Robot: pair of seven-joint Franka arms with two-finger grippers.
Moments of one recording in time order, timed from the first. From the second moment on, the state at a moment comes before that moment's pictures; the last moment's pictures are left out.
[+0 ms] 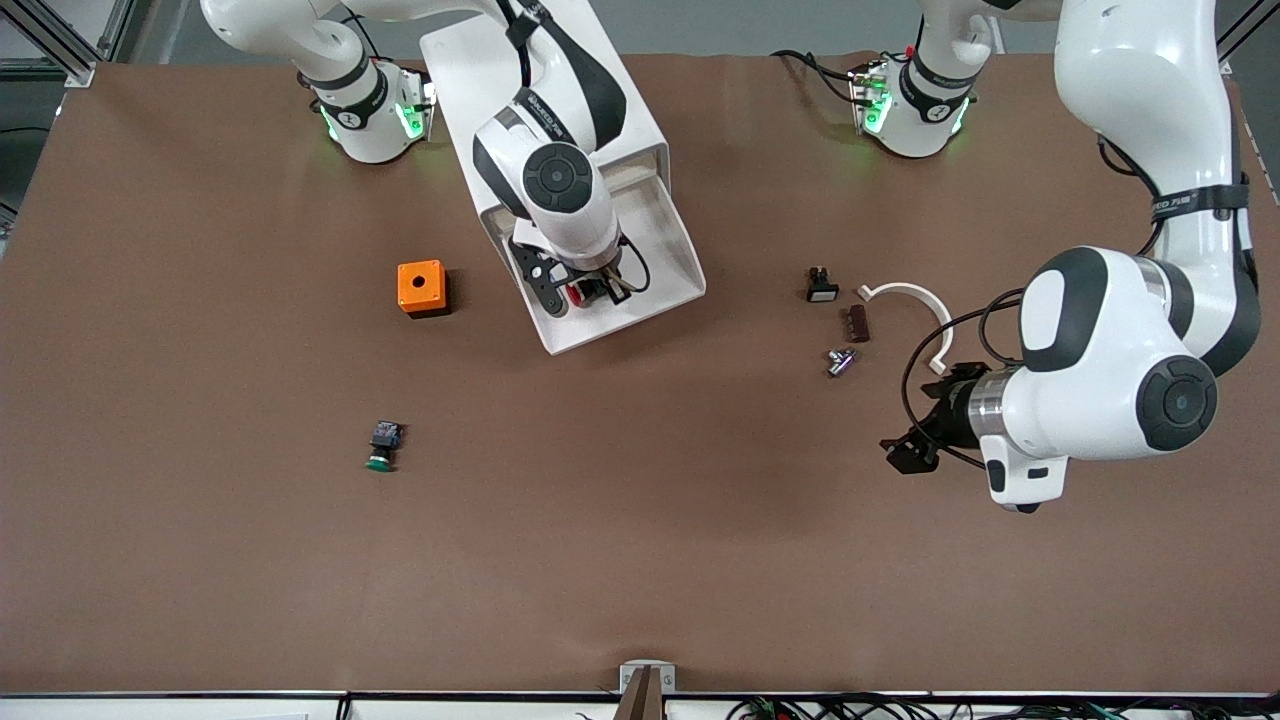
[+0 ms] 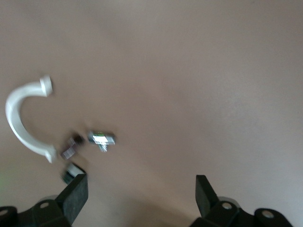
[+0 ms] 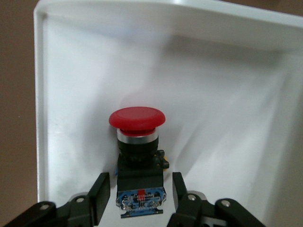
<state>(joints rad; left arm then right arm) -0.24 0.59 0.05 -1.22 -0.20 1.65 -0.90 0.81 0.39 -0.03 -1.77 0.22 2.07 1.72</state>
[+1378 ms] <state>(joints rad) -0.38 0.68 -0.05 -1.40 -0.08 1.97 -0.53 0.35 0.22 -0.05 -1.27 0.27 1.27 1.03</state>
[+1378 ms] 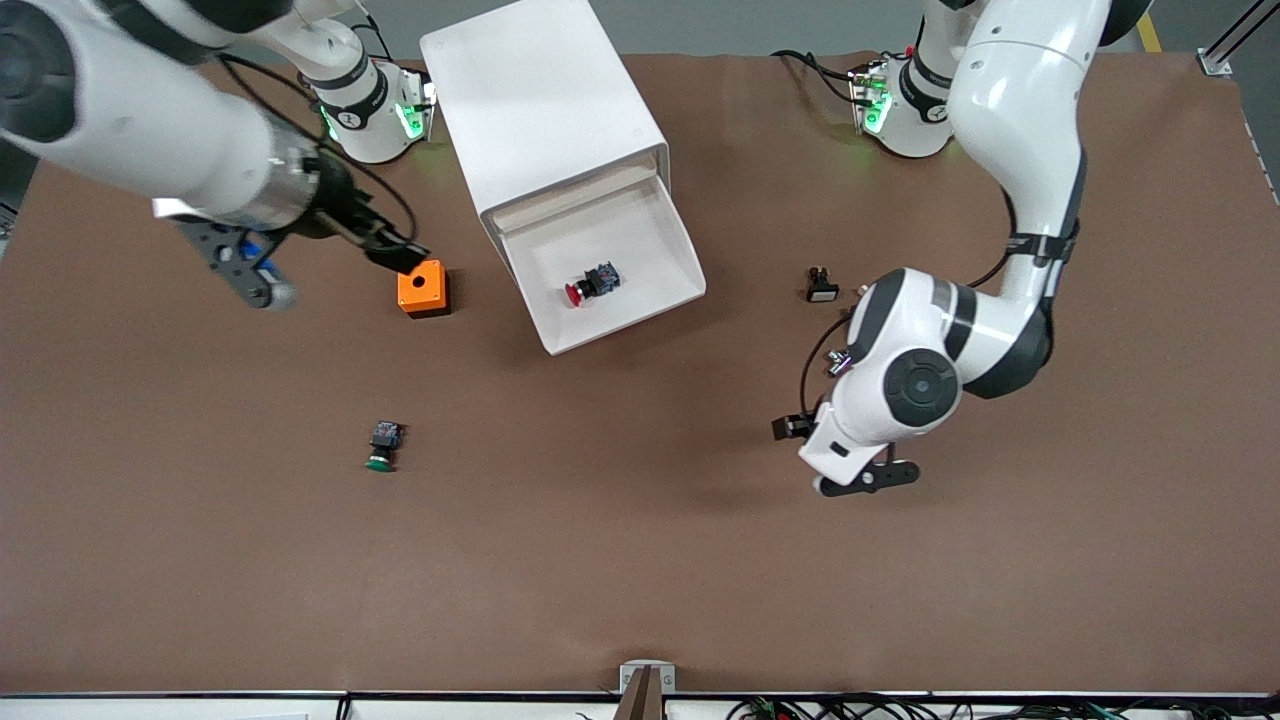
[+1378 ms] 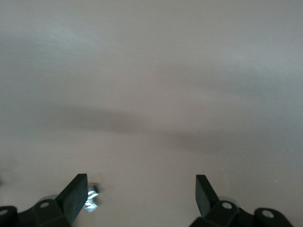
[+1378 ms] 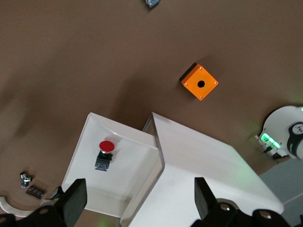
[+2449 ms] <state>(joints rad) -0.74 0.71 -0.07 -1.42 -0.27 1.97 -1.01 0.00 -0.09 -0.05 -1.83 0.08 1.61 0.05</state>
